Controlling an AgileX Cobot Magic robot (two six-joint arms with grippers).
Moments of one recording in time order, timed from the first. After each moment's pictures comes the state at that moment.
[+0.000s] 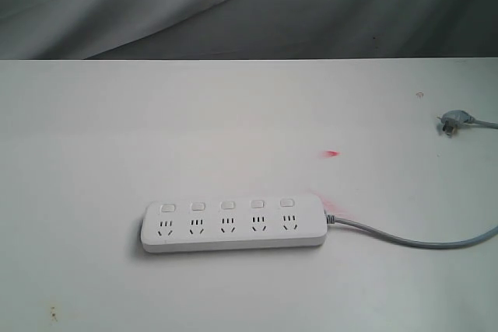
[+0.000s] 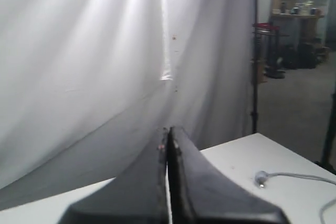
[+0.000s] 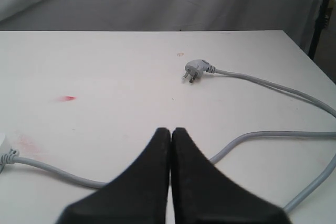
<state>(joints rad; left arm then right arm) 0.03 0.53 -0.95 -0.74 0.65 0.58 -0.05 0.00 0.00 0.01 0.36 -0.02</state>
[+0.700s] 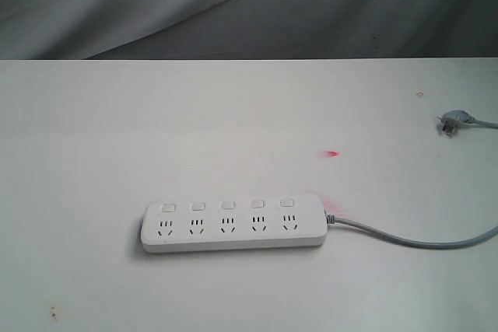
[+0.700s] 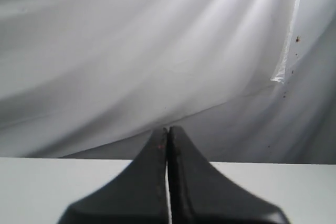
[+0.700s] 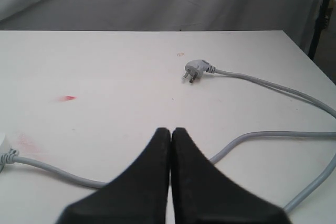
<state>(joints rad) 0.03 0.34 -0.73 -0.10 0.50 -0.03 -0.05 0.00 0.00 0.01 0.36 -0.02</state>
